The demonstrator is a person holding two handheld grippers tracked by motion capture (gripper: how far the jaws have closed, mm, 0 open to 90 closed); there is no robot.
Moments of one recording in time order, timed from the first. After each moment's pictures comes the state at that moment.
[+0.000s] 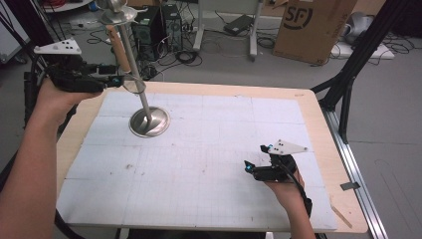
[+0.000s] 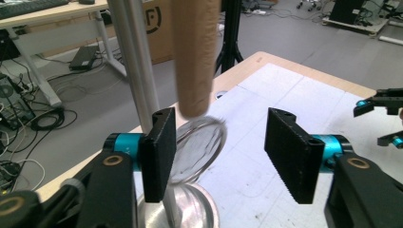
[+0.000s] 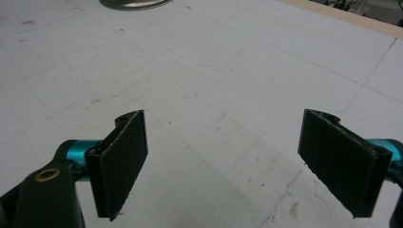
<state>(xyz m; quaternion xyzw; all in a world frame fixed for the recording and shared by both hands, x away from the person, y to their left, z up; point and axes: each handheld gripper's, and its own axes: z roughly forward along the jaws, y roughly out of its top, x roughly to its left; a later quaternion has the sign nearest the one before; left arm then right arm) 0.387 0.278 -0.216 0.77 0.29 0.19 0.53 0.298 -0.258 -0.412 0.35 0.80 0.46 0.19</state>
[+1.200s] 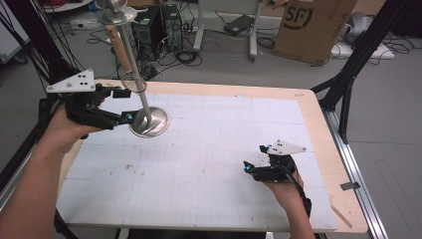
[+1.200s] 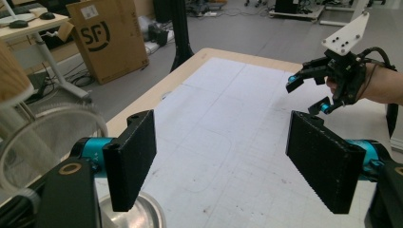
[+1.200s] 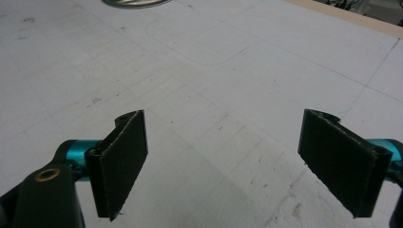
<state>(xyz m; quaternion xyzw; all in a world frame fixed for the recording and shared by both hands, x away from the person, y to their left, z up) 0.336 0.237 -0.250 0.79 0.19 0.16 0.56 0.298 -0.256 -0.412 0.35 0.80 0.45 0.19</state>
